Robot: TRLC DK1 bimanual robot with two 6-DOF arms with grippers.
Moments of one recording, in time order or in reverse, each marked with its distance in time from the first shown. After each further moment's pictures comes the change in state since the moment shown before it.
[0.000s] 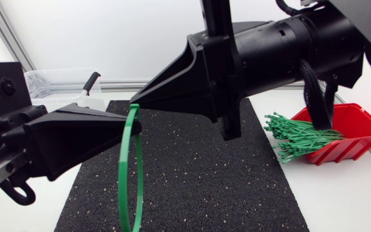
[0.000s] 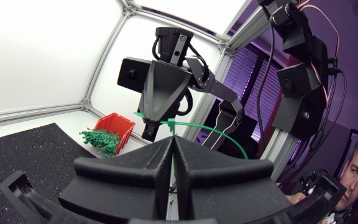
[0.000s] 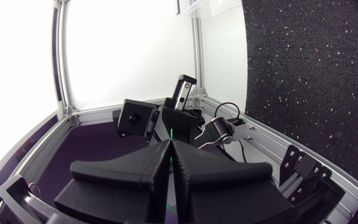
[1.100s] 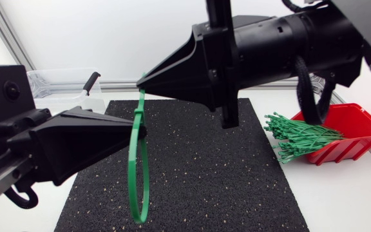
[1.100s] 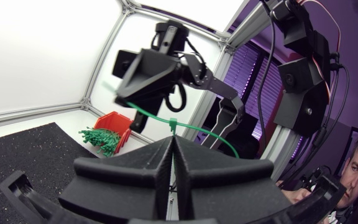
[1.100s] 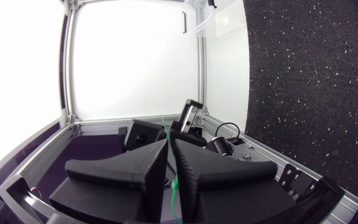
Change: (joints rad) left arm -0.031 0.000 0.001 -0.039 -0.048 0.038; right arm -0.018 -0.018 -0.014 0.060 0.080 -0.010
